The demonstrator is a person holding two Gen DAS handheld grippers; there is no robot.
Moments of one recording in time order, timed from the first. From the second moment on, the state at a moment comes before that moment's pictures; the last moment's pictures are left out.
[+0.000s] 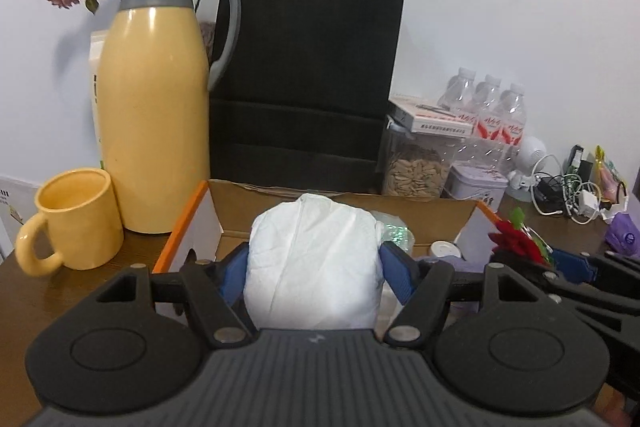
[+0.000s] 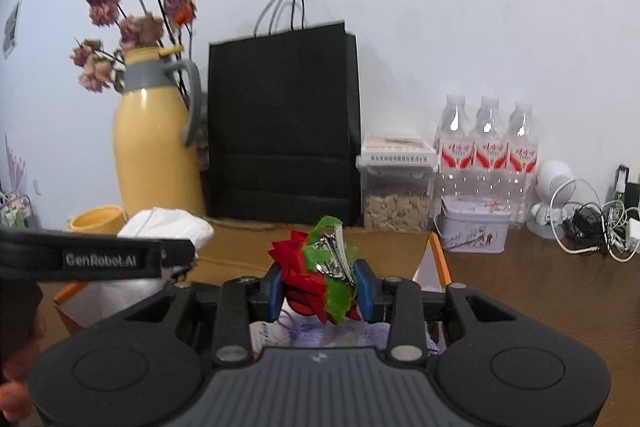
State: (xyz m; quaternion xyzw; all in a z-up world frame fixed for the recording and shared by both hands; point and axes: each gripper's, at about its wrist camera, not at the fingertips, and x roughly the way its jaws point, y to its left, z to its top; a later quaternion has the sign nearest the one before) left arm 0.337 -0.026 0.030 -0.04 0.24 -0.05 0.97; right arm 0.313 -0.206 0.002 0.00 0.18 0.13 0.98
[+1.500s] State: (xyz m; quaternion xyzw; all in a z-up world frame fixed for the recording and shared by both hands) left arm 0.257 -0.008 0.026 -0.03 0.19 -0.03 0.98; right arm 0.248 -0.207 0.002 -0.05 0.16 0.11 0.98
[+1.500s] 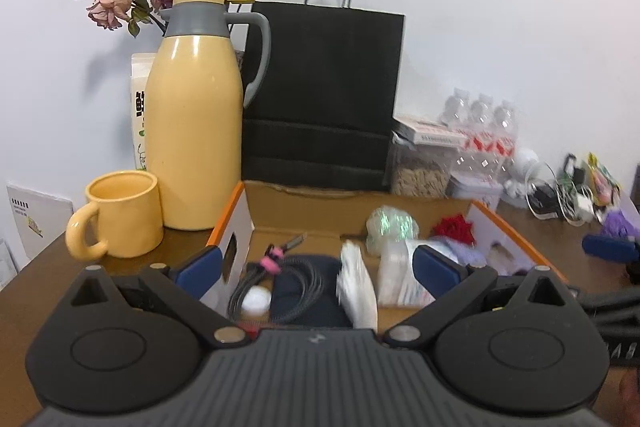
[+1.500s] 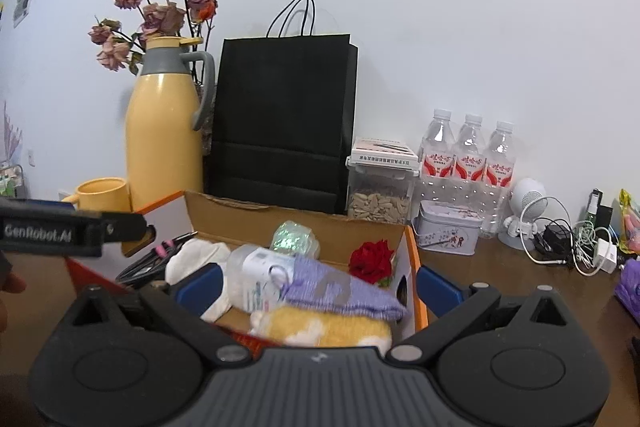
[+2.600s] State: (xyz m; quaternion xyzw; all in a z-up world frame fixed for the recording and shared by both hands) left arm 0.191 0.025 -0.026 -0.04 0.28 -0.04 0.96; right arm 0.208 -0.192 -0.066 -0.01 0.34 0.11 0.93
